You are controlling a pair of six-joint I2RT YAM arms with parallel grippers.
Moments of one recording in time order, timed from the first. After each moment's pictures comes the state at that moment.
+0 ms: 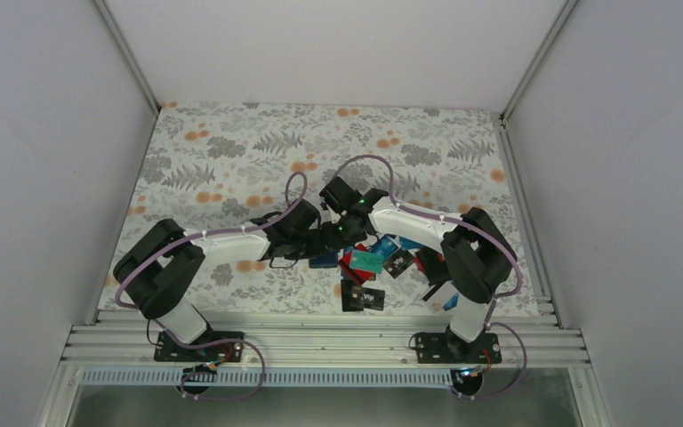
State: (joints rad) left arm -0.78 1.61 0.79 -0.19 0.12 -0.84; right arm 0.82 1.79 1.22 -0.65 -0.14 0.48
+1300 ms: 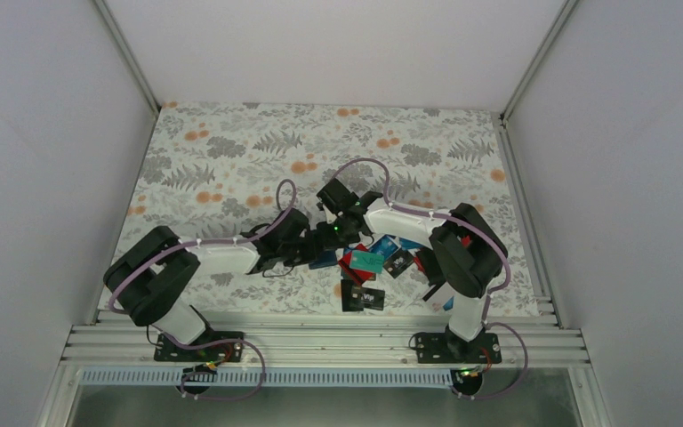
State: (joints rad) left arm -0.77 1.55 0.61 0.07 0.19 -0.93; right arm 0.82 1.86 1.20 -0.55 -0.21 0.54
